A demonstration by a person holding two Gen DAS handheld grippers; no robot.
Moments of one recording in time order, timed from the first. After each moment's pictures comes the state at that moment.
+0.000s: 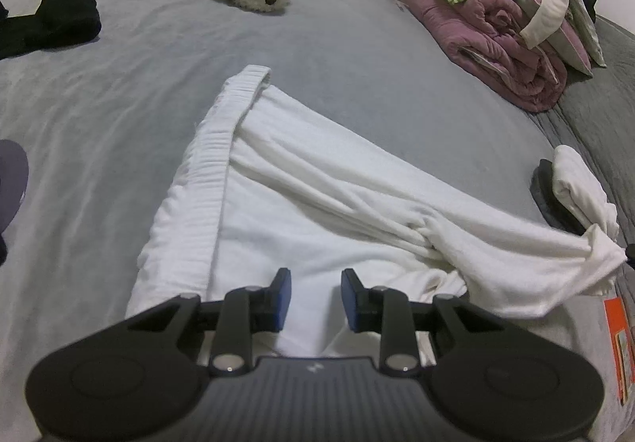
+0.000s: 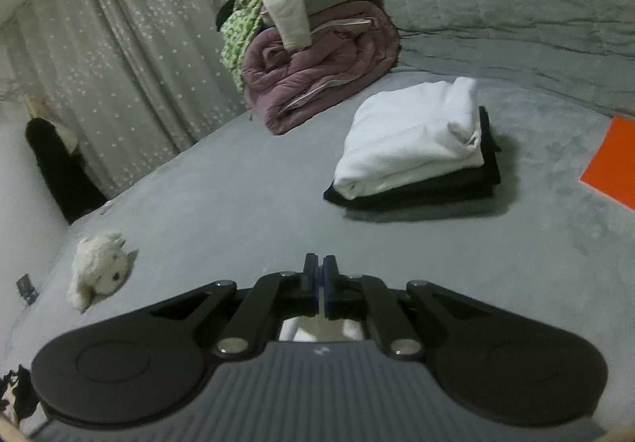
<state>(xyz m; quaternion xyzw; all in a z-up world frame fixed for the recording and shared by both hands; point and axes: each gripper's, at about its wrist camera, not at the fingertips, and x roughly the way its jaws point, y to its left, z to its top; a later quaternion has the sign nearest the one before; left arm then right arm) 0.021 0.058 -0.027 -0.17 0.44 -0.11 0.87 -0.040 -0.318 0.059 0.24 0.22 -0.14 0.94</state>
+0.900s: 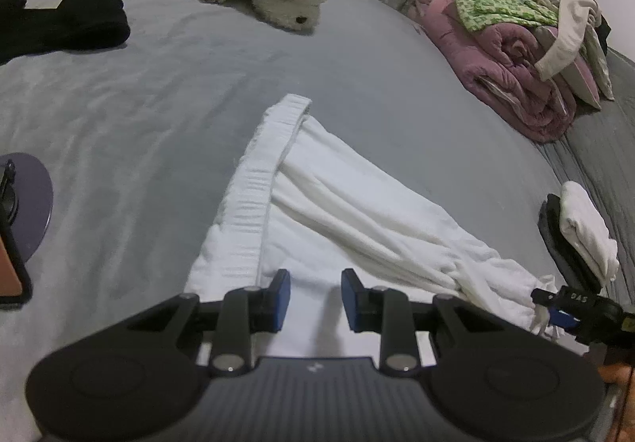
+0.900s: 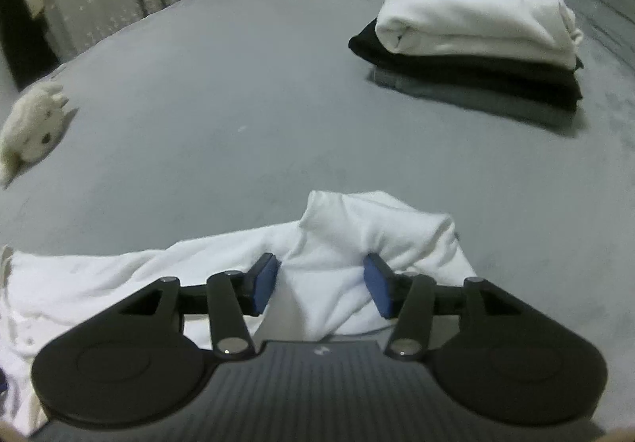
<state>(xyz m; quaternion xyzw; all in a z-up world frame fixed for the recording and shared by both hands) 0.042 0.097 -0.028 -0.20 0.43 -0.10 0.88 0.046 -0.260 -0.032 0.14 0.40 -0.15 0.89</state>
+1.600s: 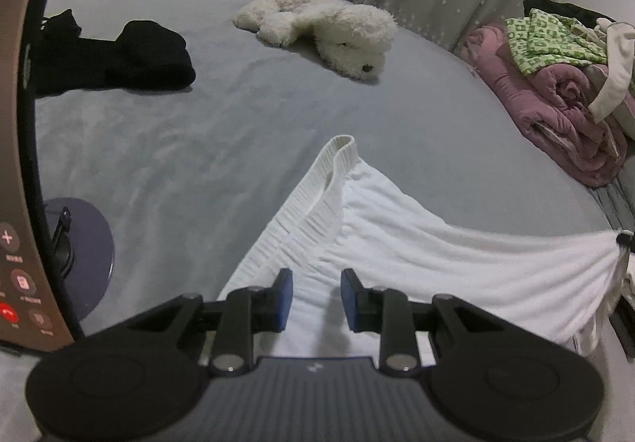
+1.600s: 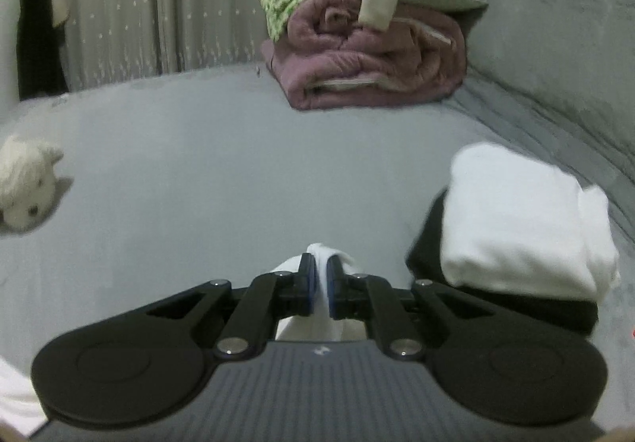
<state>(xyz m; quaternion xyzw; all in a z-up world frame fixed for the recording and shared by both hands) 0.060 0.116 -0.028 -0.18 0.39 0.00 0.90 0.151 -0.252 0.041 0.04 0.28 -0.16 0.95</state>
